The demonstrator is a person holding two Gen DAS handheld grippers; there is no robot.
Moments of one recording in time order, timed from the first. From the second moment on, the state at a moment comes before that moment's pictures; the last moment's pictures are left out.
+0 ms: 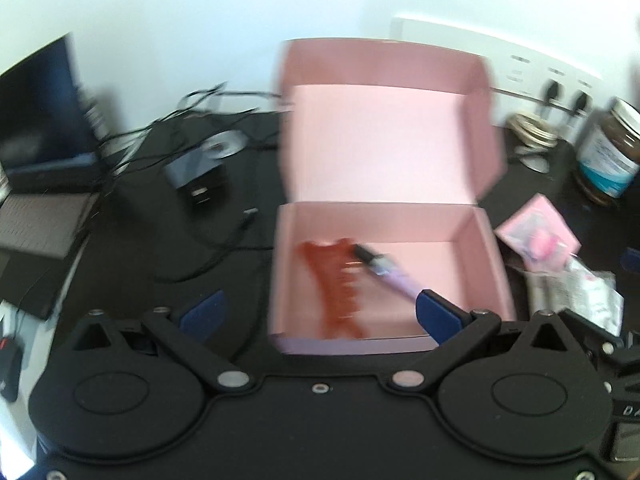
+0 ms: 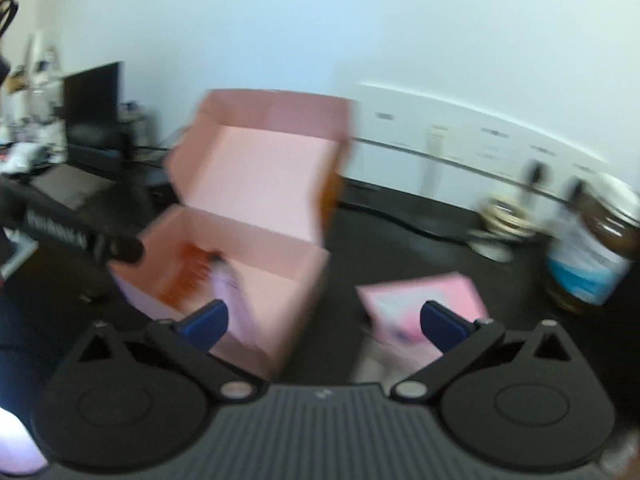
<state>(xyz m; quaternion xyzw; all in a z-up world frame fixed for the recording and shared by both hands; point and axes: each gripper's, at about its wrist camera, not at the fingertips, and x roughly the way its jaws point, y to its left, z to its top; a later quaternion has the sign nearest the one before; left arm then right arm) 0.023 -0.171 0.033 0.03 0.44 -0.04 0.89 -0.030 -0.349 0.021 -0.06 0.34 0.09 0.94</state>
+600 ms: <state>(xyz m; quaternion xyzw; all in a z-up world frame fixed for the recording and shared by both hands) 0.061 -0.360 0.001 0.07 0.54 -0.19 0.81 -0.071 -0.442 -0.017 -0.09 0.37 0.01 0.92</state>
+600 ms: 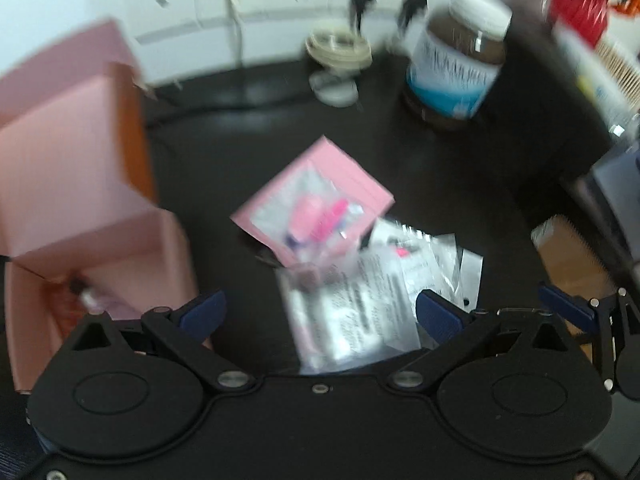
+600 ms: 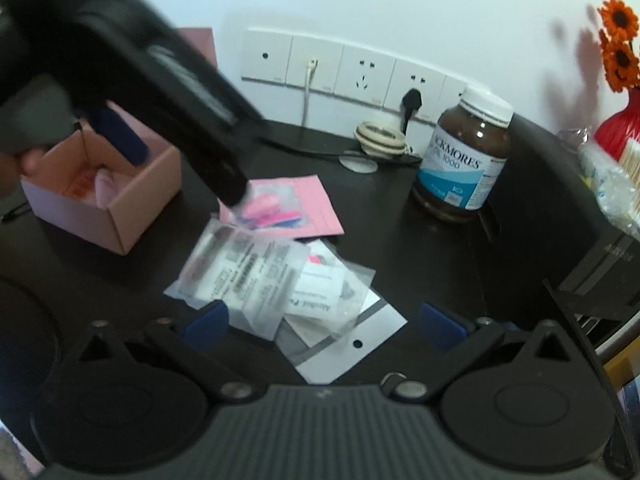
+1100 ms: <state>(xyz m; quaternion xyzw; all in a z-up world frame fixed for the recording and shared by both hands) 0.086 -0.372 -0.052 0.07 0.60 -0.16 0.78 -0.056 -0.443 -0.040 -0.11 0.39 0.03 0.92</state>
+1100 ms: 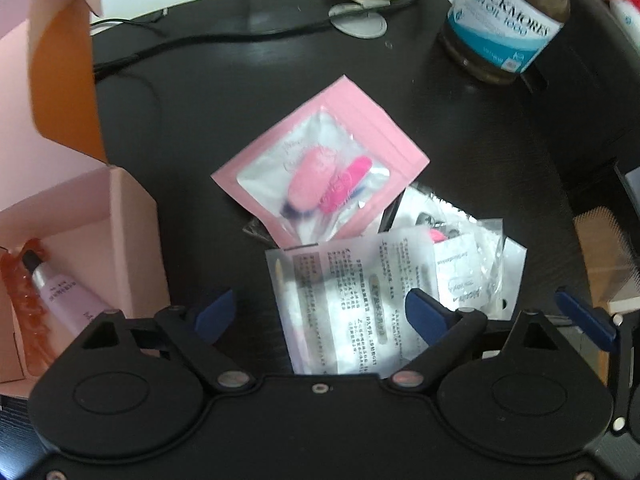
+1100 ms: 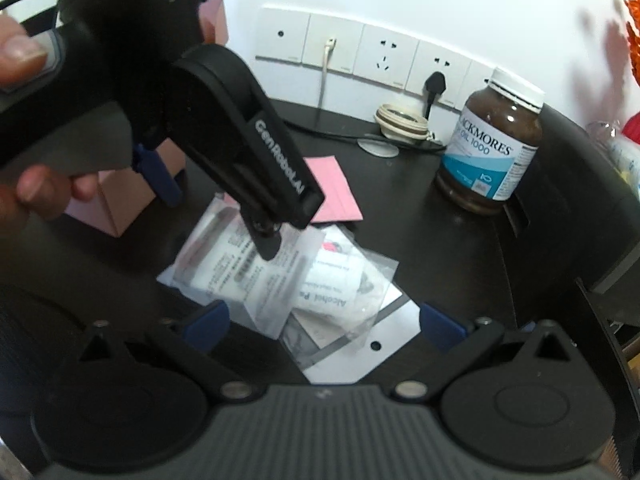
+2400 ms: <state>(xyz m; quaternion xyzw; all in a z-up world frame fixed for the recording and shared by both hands) 0.154 -0.369 -0.022 0.18 0.46 -0.16 0.85 -0.012 -0.444 -0.045 -0.02 0.38 0.09 0.92</state>
